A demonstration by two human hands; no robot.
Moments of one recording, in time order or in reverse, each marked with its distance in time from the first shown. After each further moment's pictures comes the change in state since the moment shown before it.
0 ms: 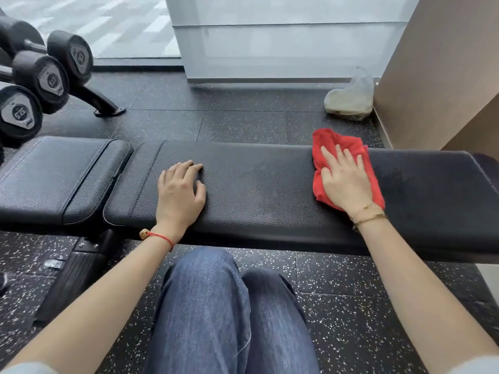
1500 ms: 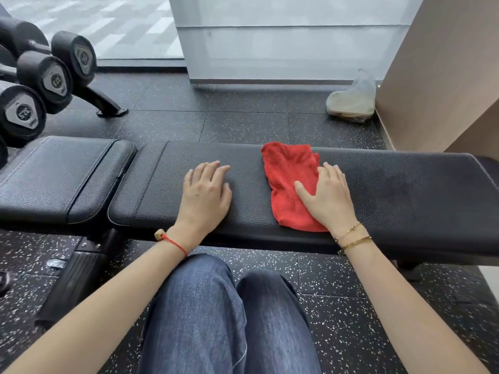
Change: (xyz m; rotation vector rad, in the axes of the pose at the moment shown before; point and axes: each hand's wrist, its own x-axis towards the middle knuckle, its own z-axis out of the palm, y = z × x) left_hand -0.009 0.042 -0.014 0.027 -0.084 0.136; right_hand -0.039 -0.052 -0.005 0.252 -0.048 0.092
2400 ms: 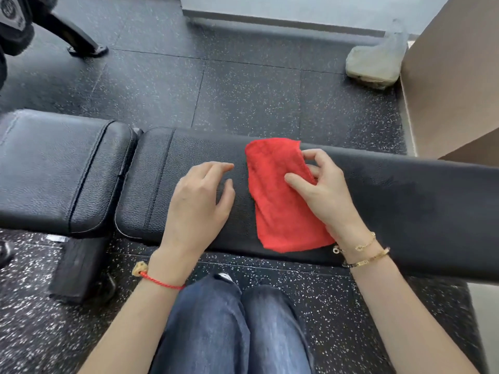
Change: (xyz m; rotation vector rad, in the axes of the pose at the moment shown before) left_hand 0.025 -0.019 -0.069 -0.320 -0.093 -0.149; right_hand 0.029 -0.104 -0.032 0.792 -0.200 0.117
